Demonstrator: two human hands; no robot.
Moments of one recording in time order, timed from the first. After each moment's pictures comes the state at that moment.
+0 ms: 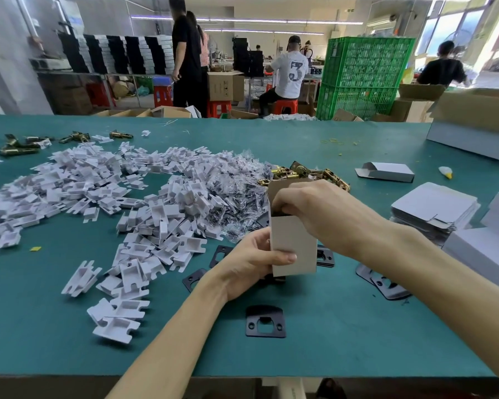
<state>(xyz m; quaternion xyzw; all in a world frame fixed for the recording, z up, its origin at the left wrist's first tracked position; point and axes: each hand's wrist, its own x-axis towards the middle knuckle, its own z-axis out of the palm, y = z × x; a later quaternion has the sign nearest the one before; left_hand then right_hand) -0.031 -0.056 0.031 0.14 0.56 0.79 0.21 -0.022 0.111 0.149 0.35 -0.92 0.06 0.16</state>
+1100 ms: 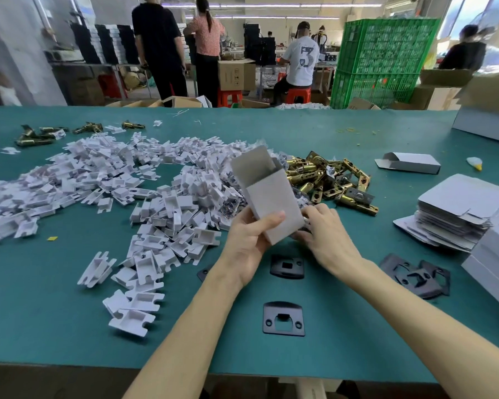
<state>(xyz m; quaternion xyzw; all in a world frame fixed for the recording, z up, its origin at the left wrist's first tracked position) -0.045 -0.063 0.029 0.02 0.47 0.88 0.01 -0.077 0.103 0.019 0.12 -0.96 0.23 0.10</state>
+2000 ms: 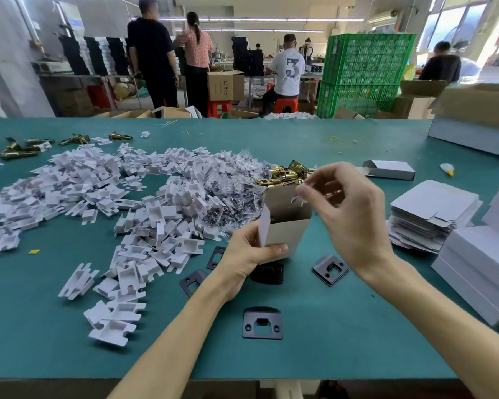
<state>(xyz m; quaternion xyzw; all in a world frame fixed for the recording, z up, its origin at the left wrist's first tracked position) -0.040 -0.052 0.015 0.13 0.62 0.77 0.03 -0.015 0.126 0.112 0.19 -0.80 0.44 0.37</state>
